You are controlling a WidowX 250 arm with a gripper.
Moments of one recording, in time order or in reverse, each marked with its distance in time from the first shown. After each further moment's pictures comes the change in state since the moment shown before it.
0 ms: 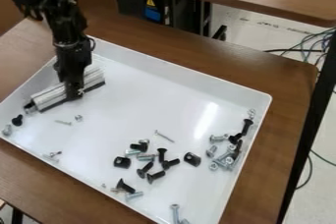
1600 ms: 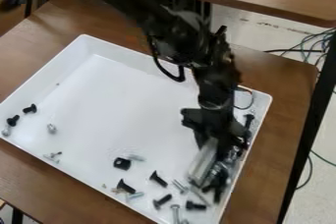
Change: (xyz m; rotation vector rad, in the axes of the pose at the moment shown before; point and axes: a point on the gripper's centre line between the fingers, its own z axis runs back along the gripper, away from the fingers) arm 0.117 -0.299 0.001 -0.212 -0.132 0.279
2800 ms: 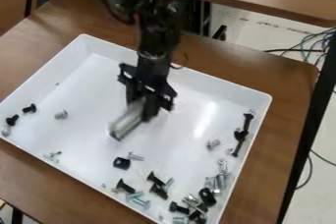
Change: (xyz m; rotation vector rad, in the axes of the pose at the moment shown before) arm 0.014 0.155 0.079 0.278 0.129 -0.018
